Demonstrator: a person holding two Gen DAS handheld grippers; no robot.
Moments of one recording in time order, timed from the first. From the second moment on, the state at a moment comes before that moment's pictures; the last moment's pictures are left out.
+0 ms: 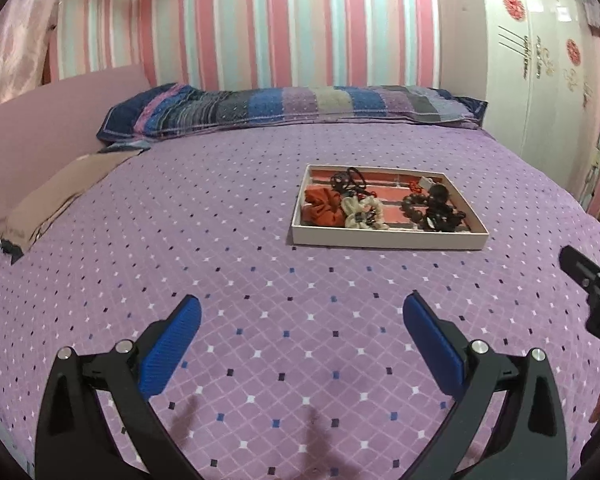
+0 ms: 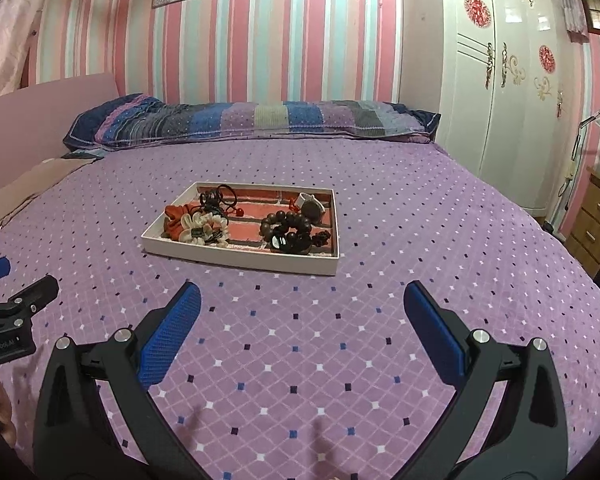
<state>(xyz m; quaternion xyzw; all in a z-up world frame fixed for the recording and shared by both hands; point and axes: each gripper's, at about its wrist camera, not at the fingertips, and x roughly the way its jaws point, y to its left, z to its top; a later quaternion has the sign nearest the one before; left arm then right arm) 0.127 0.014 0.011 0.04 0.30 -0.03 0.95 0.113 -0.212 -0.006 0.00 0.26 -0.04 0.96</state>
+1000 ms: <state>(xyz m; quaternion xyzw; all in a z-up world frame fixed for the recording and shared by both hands) 0.127 0.016 0.008 0.04 0.30 -0.03 0.95 0.111 -0.210 -0.011 -0.01 0.27 -0.04 0.96</state>
